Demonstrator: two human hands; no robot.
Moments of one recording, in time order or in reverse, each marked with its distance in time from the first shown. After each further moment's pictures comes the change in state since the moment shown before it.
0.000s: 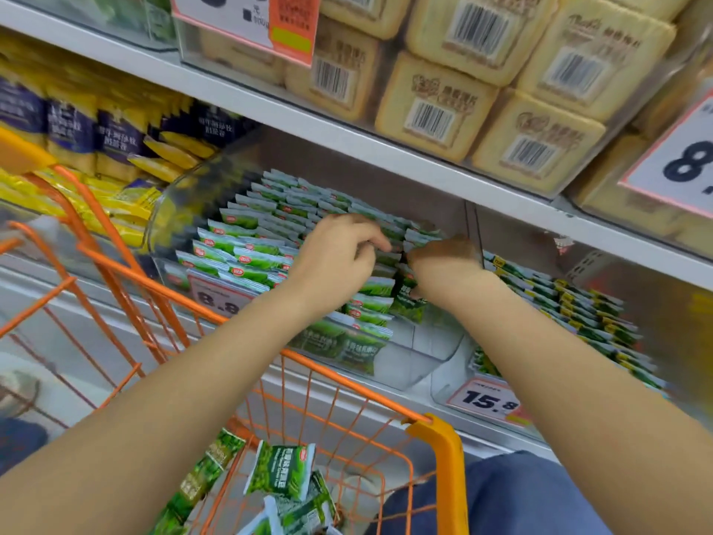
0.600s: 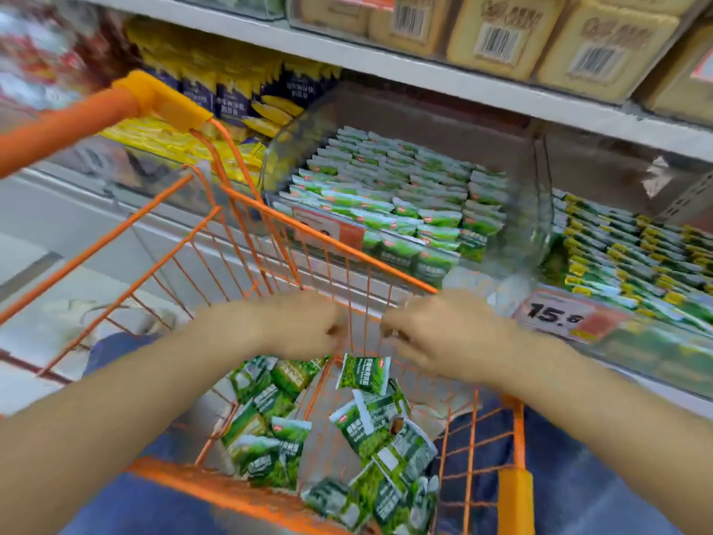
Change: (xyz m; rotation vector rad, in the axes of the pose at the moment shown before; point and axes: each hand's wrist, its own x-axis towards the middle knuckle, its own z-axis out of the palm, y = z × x) left_hand -0.152 0.004 -0.085 0.471 -0.991 -0.212; right_hand -0.150 -0.094 0.027 0.286 0.358 -0.672
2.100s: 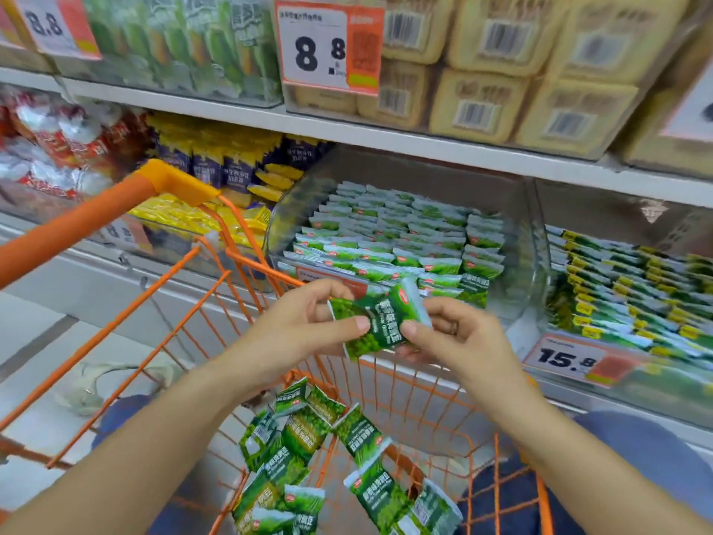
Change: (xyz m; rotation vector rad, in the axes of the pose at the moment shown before) left_hand -0.027 0.010 -0.033 -1.208 0.476 0.091; right_hand 0.006 -0.003 -0.004 1.729 0.648 0.315
